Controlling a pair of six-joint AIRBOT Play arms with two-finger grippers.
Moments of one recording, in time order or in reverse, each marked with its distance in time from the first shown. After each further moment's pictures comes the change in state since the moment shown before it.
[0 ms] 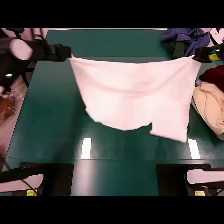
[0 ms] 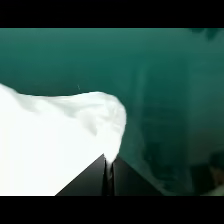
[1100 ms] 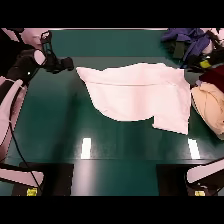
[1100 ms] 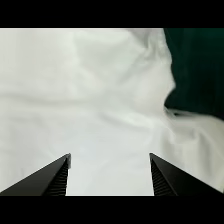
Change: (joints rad) left arm 0.109 -0.163 -0.002 0.006 -0.125 -0.076; right arm -0.078 -0.121 0.066 0.076 0.276 0.049
